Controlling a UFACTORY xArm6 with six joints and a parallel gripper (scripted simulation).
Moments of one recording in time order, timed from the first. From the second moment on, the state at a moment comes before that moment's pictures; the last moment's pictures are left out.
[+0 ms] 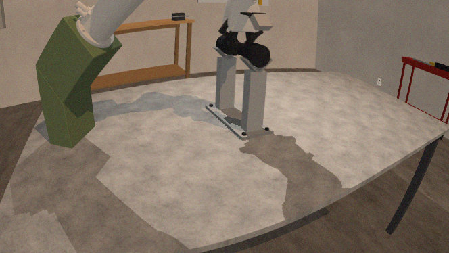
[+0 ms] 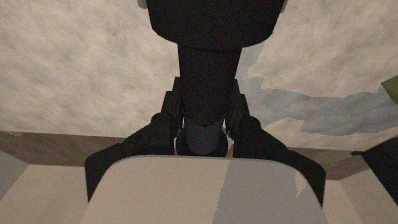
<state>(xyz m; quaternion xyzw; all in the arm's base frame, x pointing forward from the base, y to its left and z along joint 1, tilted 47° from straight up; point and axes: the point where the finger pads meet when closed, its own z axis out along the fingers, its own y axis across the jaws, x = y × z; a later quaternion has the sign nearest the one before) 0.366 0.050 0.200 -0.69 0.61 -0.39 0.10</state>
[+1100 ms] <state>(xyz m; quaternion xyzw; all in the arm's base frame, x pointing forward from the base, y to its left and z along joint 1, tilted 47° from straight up) 0.365 0.050 0.200 -0.69 0.61 -0.39 0.10</state>
